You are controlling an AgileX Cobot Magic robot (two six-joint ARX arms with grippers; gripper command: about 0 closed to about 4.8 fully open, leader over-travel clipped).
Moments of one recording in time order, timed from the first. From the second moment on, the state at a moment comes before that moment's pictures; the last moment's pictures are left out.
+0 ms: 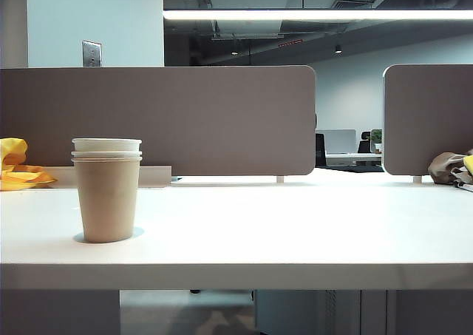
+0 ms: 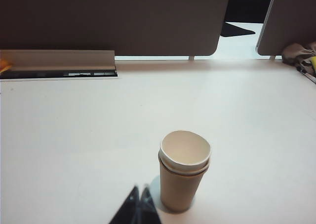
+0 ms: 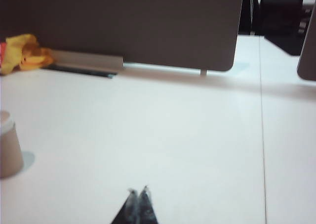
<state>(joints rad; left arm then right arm) -0.10 0.00 0.46 -0.53 0.18 -0.03 0.59 0.12 0.38 -0.29 0.23 0.03</state>
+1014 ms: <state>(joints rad) -0.10 0.01 0.31 -0.41 0.16 -0.04 0.59 0.12 0.12 -0.20 0.23 0.03</state>
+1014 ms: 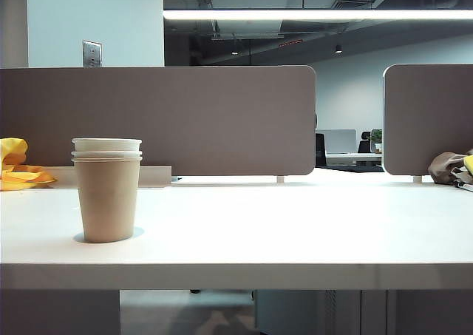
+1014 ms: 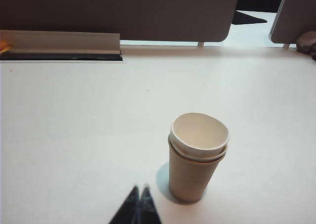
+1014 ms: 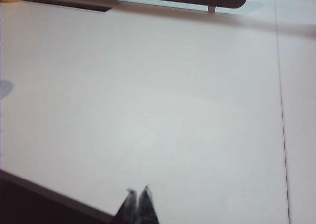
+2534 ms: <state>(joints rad) -0.10 0.00 0.18 -0.15 0.20 -0.04 0.59 0.08 0.10 -0.10 0.22 0.03</state>
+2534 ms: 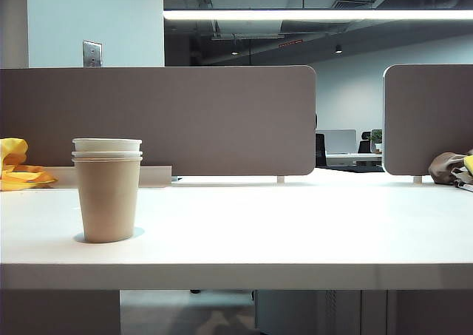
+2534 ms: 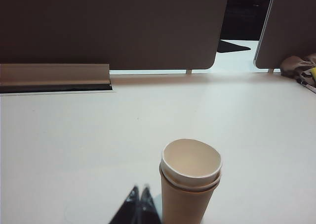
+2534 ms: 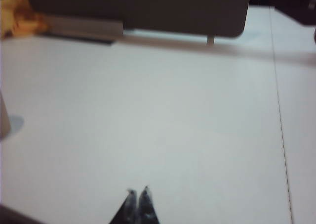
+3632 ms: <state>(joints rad) -0.10 0.01 0.00 0.09 0.20 -0.04 0.59 0.00 0.01 0.01 0.22 0.03</state>
